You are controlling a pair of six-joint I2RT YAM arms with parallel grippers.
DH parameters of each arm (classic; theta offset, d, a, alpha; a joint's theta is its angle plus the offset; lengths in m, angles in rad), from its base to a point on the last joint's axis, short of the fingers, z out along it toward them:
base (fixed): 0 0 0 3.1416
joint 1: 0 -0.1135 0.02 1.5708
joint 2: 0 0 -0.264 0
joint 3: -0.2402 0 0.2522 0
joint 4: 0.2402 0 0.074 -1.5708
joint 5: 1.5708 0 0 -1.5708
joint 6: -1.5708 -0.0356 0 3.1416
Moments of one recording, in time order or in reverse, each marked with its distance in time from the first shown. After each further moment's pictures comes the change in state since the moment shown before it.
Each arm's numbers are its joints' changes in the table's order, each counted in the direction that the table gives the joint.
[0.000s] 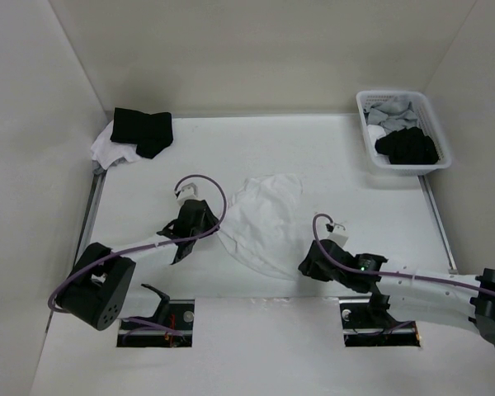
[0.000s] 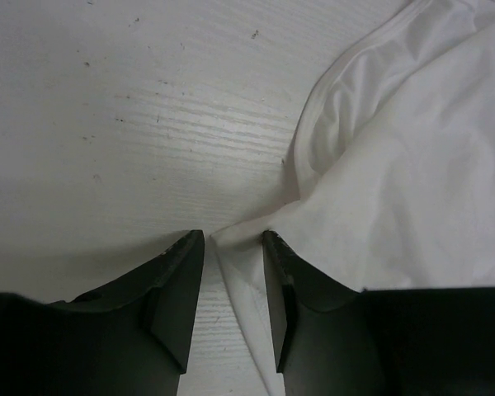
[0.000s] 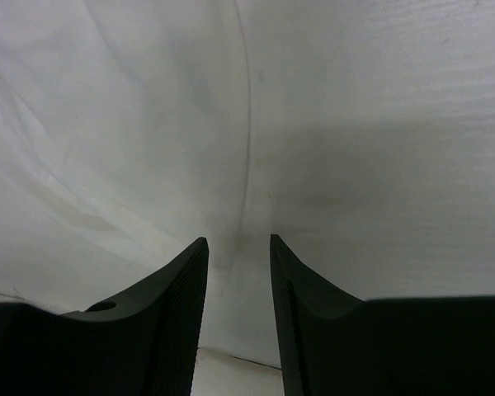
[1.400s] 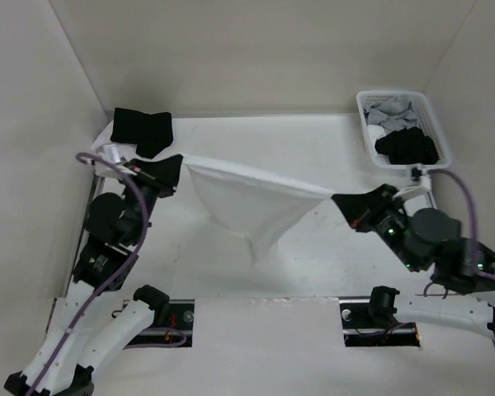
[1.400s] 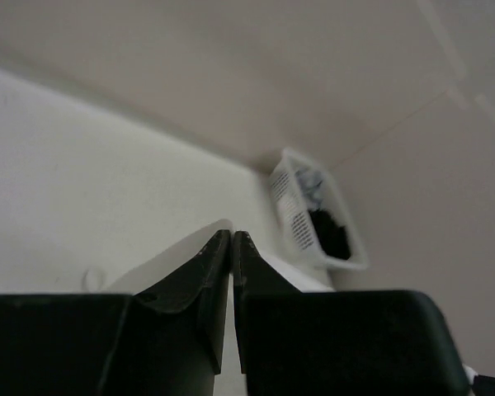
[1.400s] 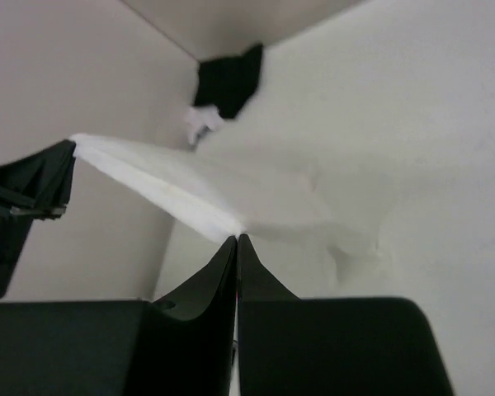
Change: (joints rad) left arm -0.019 -0.661 -0.487 0.430 -0.006 -0.013; right arm -0.123 -0.283 -0.701 0.280 0.338 0.266
